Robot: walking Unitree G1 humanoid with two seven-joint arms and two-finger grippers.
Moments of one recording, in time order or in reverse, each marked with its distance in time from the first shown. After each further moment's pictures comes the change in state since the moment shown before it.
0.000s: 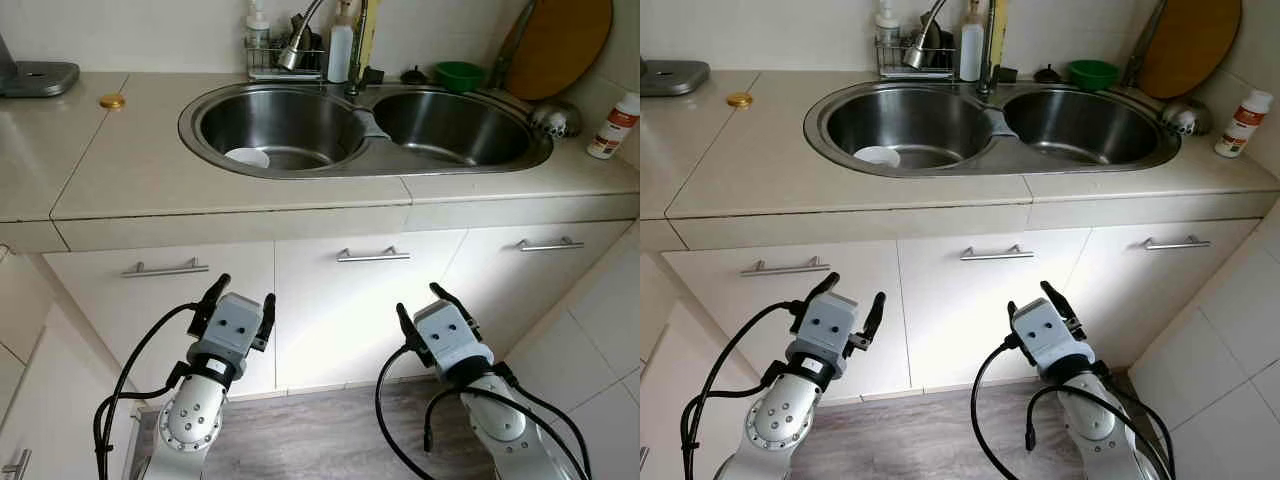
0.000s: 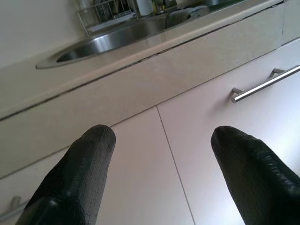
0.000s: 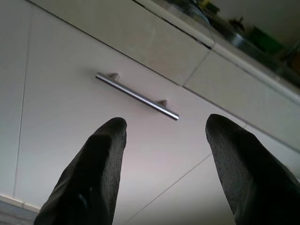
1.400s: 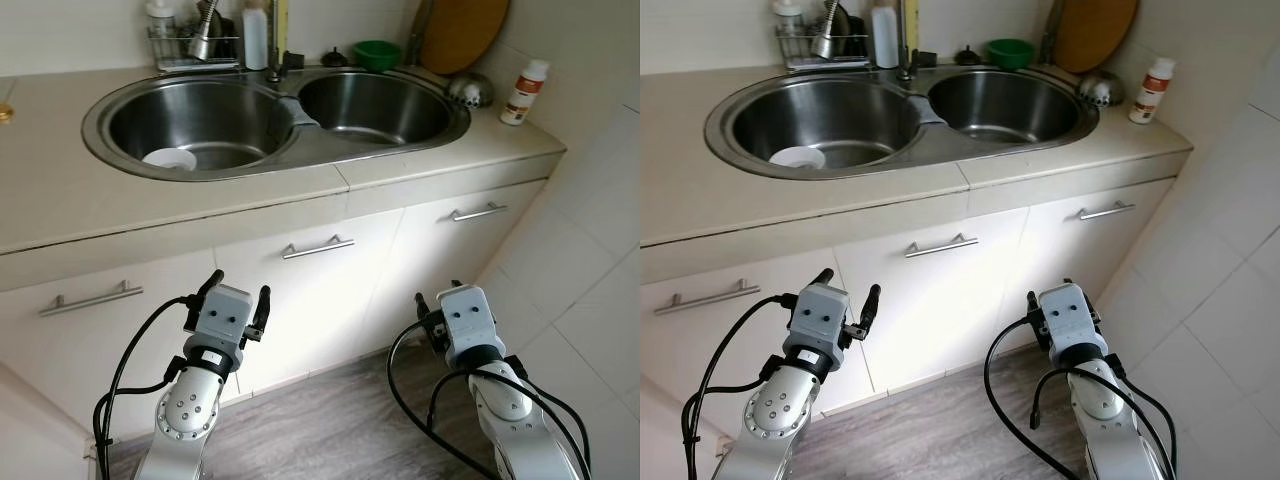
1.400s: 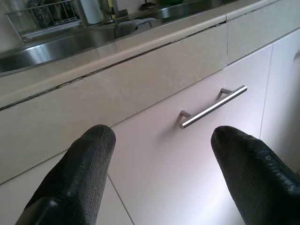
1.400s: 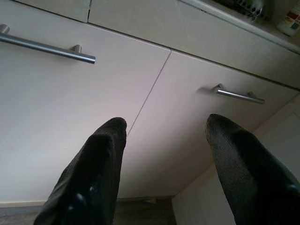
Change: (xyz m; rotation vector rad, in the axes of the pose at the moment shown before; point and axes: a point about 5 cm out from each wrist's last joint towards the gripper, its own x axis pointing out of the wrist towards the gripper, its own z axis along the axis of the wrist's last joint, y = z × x) left arm 0.006 0.006 0.000 -0.032 -0.004 0.027; right arm 0.009 -0.014 -0.005 0.101 0.057 -0.077
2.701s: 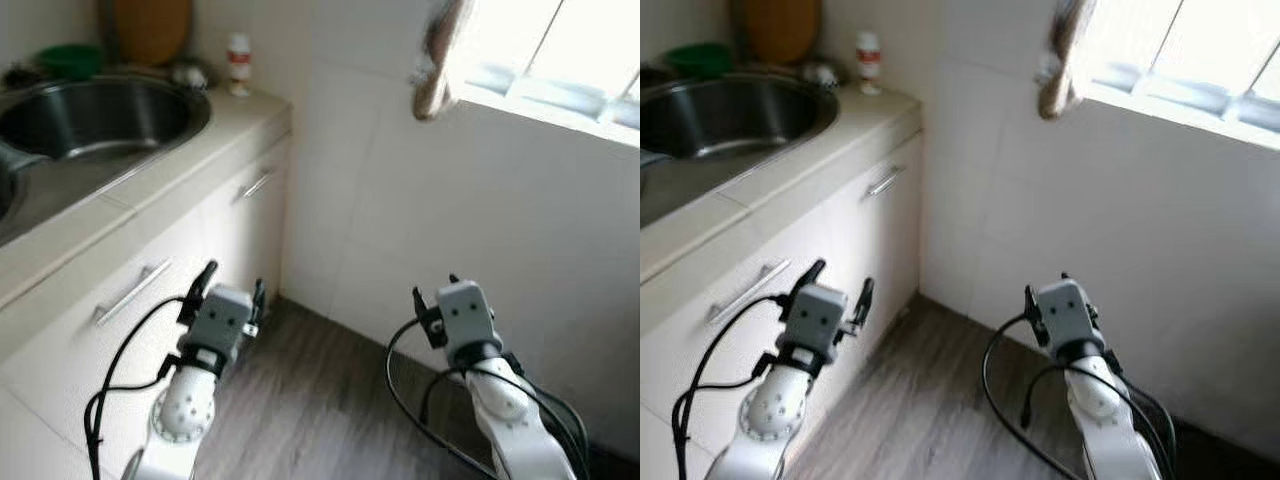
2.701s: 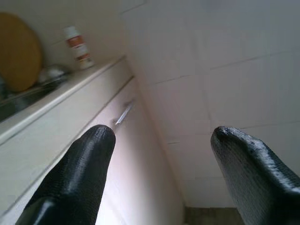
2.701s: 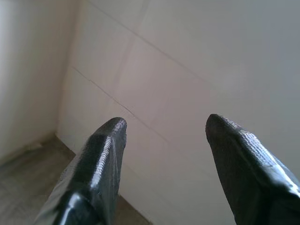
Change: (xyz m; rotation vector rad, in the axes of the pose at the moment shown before) left arm 0.003 0.000 0.007 0.107 -0.097 0.025; right arm 0.002 -0.003 0.001 -0.032 -0.026 -0.025
